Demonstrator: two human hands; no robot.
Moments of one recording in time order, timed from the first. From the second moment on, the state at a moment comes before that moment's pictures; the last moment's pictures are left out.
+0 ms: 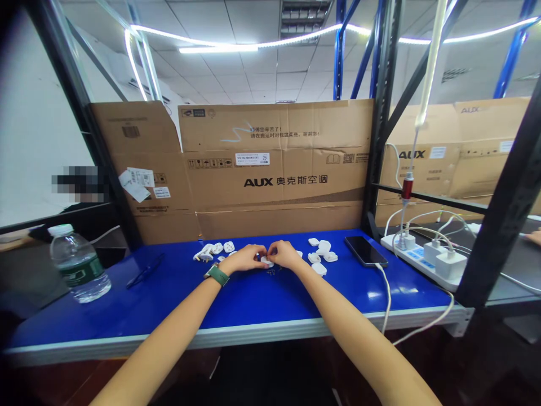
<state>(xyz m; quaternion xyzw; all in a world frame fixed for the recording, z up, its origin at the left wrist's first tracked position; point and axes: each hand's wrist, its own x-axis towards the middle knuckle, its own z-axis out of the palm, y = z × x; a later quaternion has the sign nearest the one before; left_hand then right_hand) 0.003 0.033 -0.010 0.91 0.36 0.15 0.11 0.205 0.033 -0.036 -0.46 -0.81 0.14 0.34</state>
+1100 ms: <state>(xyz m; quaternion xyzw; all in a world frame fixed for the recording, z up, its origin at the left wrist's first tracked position) 0.005 0.034 -0.011 0.91 0.34 0.17 0.15 0.203 0.000 0.005 -0.18 -0.58 0.53 0.59</state>
